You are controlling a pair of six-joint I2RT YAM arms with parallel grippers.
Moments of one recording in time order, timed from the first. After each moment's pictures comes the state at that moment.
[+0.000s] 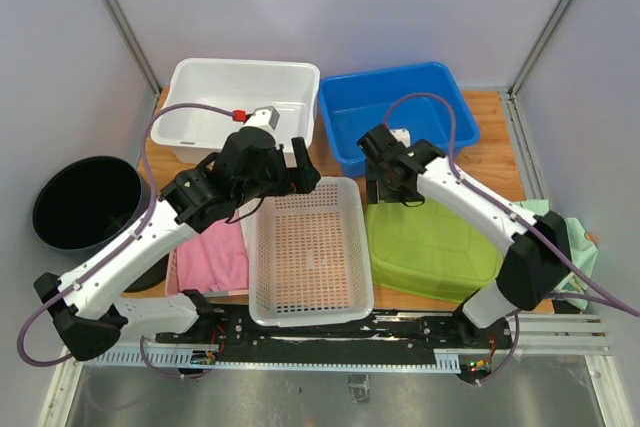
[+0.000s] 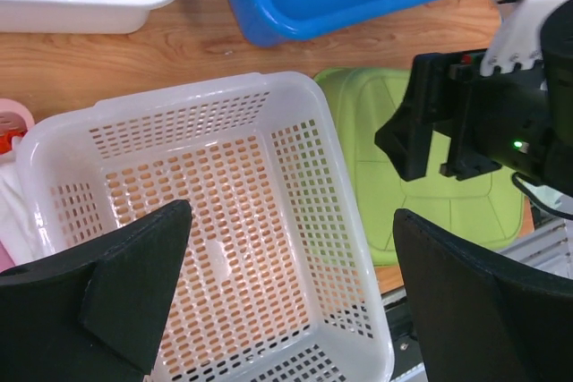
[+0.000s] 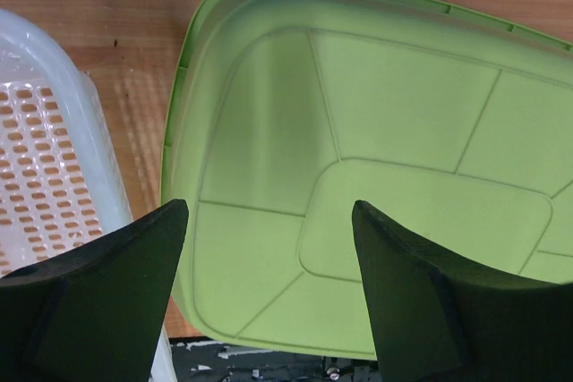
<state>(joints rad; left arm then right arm) -0.81 1.15 1.30 -0.72 -0.26 -0.67 0.68 1.51 1.33 -1.02 0.37 0.57</state>
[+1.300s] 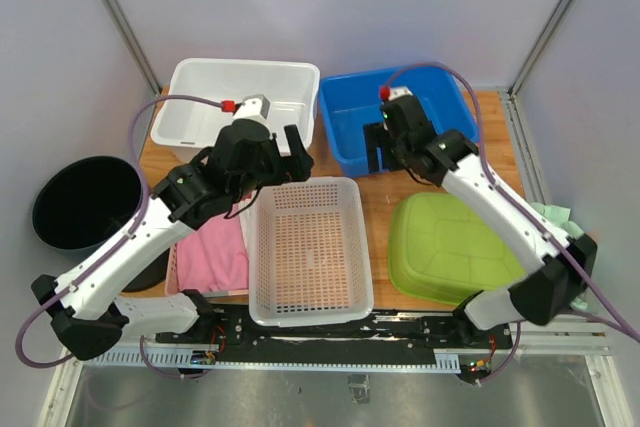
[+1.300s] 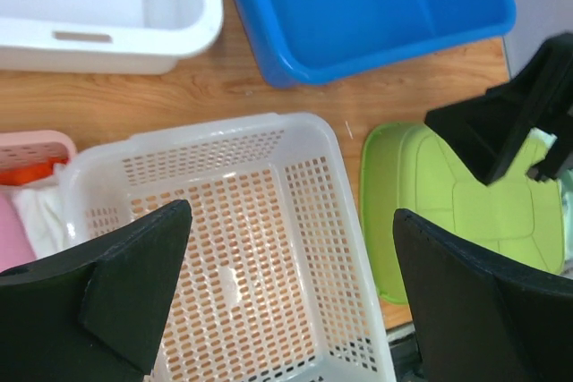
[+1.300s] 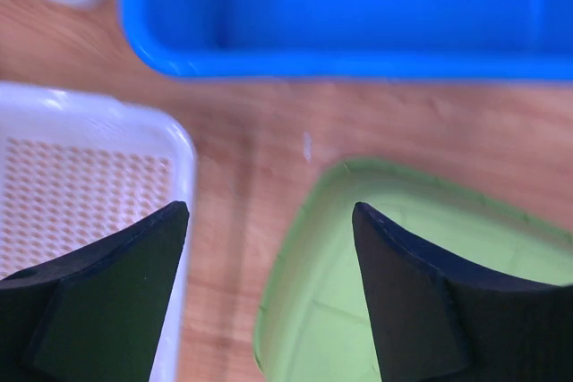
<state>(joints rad) -0.81 1.15 1.33 -0.70 -0.34 -0.66 0.62 1.37 1.36 -0.84 0.31 0.29</state>
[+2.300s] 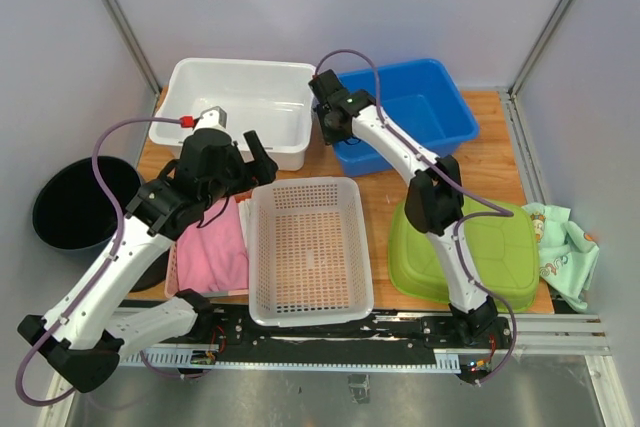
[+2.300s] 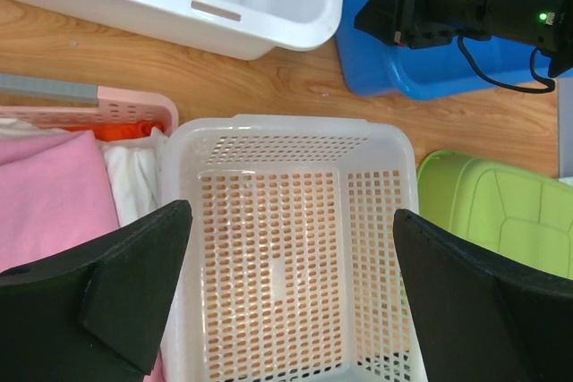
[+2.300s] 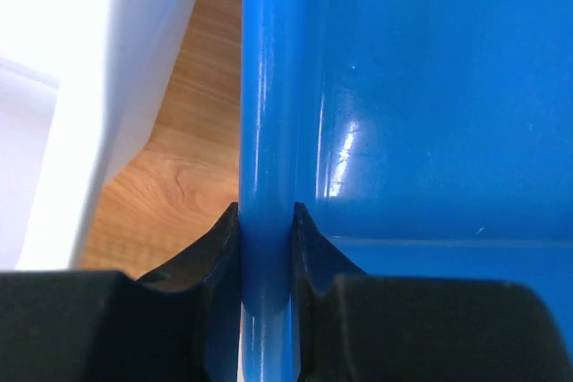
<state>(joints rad) -0.58 0.99 1.20 -0.77 -0.29 -0.69 0.64 2.33 2.28 -0.91 0.20 0.25</state>
